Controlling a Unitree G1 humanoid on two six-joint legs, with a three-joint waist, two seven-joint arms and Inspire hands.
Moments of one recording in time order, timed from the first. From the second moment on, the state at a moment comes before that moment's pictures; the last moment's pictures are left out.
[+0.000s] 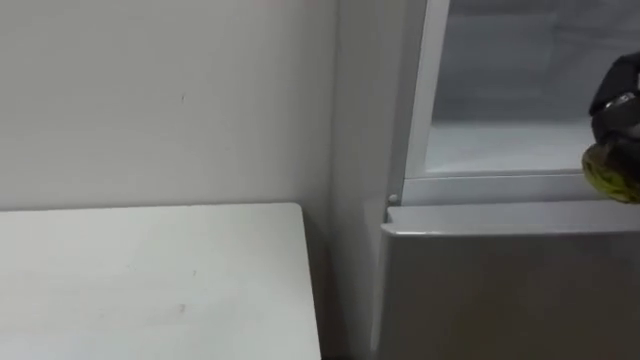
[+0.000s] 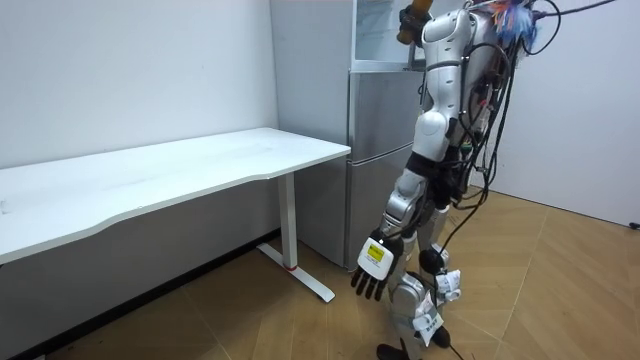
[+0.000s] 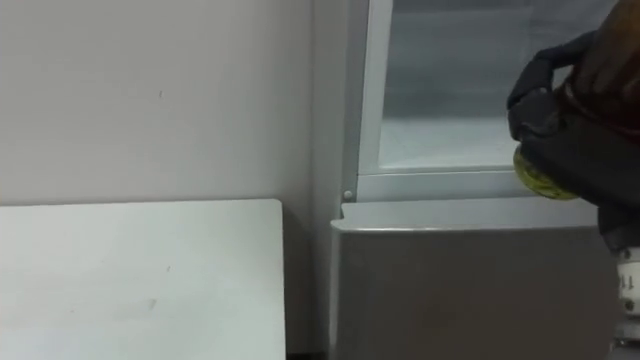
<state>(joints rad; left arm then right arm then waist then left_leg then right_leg) 0.32 0.23 0.12 1.12 0.00 0.02 -0.03 -0.16 -0.43 -0.30 -0.45 0.43 -0.03 -0.26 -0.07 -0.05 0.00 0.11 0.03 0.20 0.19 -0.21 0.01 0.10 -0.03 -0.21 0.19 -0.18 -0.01</state>
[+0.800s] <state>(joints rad) 0.33 0.24 0.18 1.08 0.04 0.01 -0.05 -0.24 -0.56 -0.34 -0.04 0.55 0.02 -0.39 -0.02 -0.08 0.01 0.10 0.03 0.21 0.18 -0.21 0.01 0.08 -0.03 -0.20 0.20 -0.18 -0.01</state>
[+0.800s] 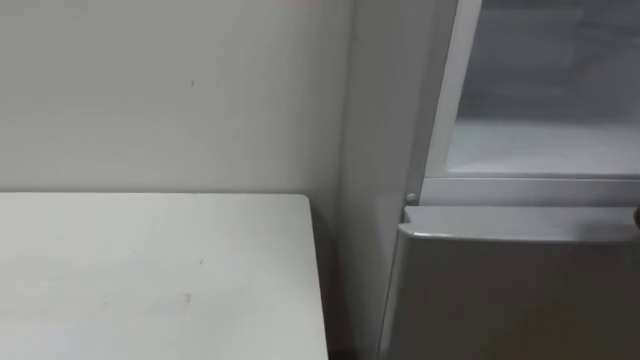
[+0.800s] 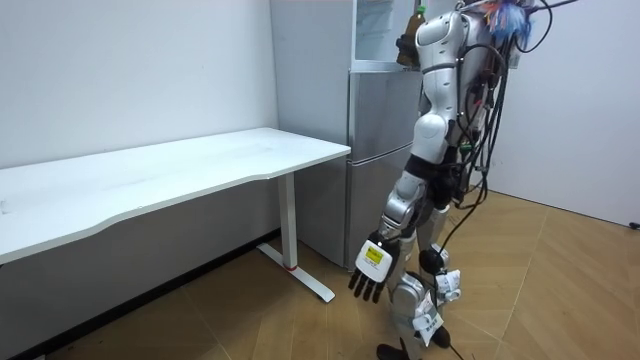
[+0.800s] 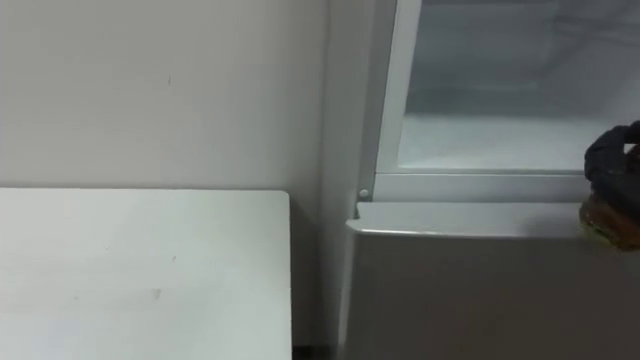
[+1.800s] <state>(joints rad) 0.35 0.26 0.21 0.98 0.08 0.10 -0.07 -0.49 -0.63 -0.26 0.23 0.60 0.10 -0.37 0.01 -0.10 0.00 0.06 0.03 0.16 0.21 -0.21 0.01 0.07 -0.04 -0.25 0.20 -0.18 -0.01</state>
